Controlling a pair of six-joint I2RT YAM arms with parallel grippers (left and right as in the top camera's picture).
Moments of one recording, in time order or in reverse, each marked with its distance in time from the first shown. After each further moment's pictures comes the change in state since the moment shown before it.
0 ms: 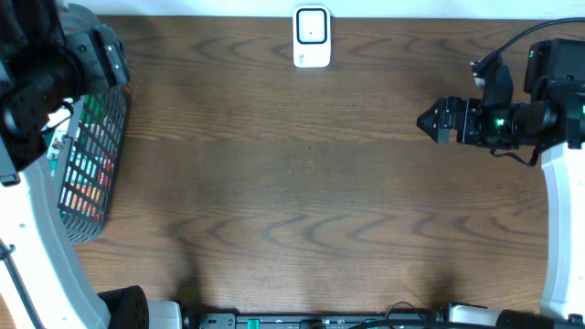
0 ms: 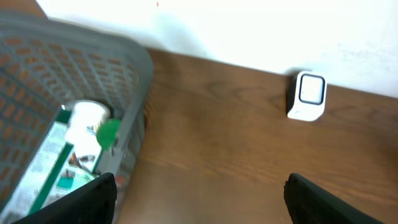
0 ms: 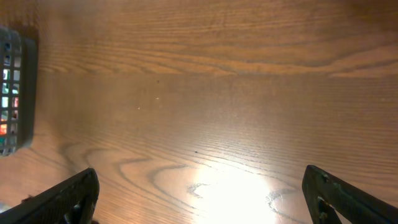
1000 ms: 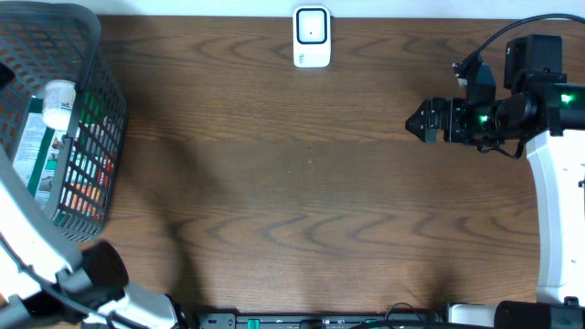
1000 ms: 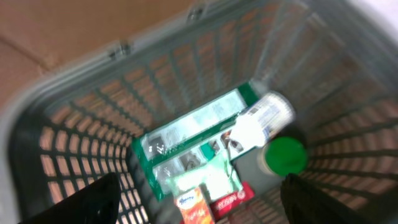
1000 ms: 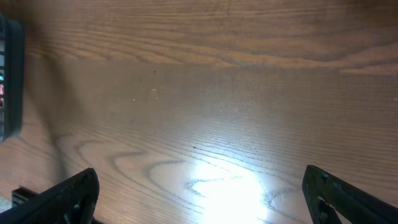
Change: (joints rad) left arm 0.336 0.217 0.000 -0.030 -0.479 -0.324; right arm 0.056 0.042 0.000 0.000 0.037 0.000
